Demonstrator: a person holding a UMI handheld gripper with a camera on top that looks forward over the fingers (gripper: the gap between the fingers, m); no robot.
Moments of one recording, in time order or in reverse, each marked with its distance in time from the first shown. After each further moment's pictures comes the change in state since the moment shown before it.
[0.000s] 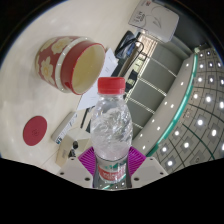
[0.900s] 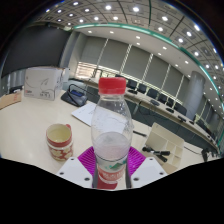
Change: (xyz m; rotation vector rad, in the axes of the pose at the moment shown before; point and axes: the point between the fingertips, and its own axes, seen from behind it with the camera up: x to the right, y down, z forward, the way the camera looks) arm -0.073 -0.030 -0.029 0.305 -0.576 1.558
